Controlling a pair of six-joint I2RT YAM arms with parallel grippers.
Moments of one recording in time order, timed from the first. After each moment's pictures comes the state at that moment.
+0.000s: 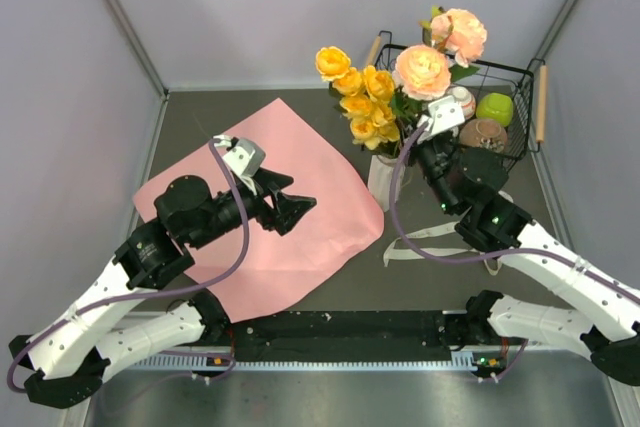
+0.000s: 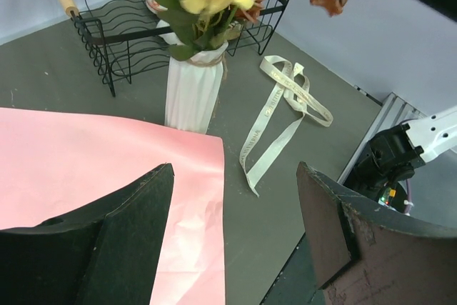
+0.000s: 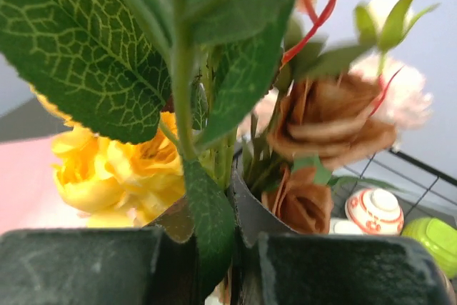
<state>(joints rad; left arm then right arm) -0.87 0.74 1.07 -0.41 0.06 -0.24 0.84 0.96 1.03 0.14 0.45 -0.20</state>
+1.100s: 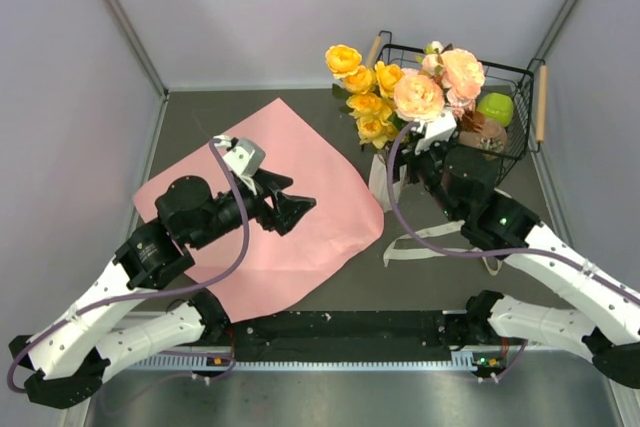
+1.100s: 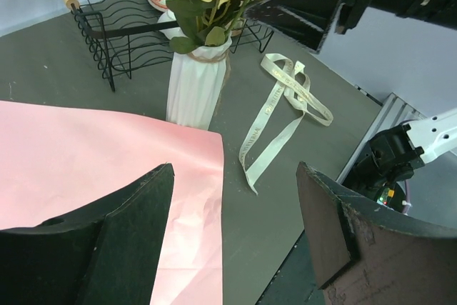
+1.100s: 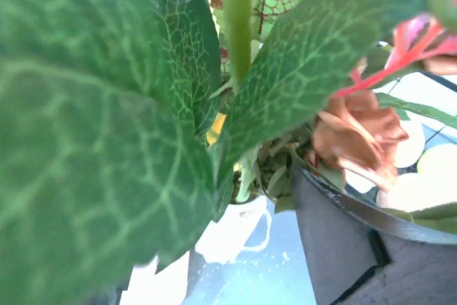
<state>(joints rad) -0.87 0.74 1.07 -0.42 0.05 -0.26 0.84 0.95 1.02 -0.16 0.45 -0.07</state>
